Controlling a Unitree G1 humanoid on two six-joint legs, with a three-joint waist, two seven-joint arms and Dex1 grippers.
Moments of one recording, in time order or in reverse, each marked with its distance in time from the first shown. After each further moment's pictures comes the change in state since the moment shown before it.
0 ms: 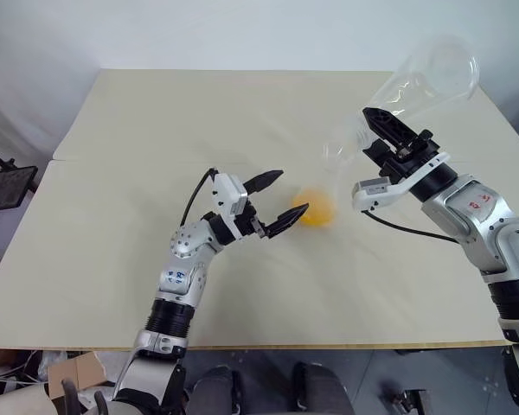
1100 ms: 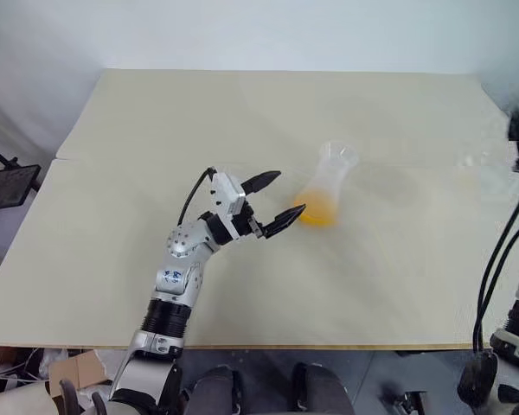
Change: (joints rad) left arm 0.003 0.029 0.001 -0.016 0.000 0.024 -0.001; right arm 0.092 0.270 -0.809 0.016 1.376 0.807 0.205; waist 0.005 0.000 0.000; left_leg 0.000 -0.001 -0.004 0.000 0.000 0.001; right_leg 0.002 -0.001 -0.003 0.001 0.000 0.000
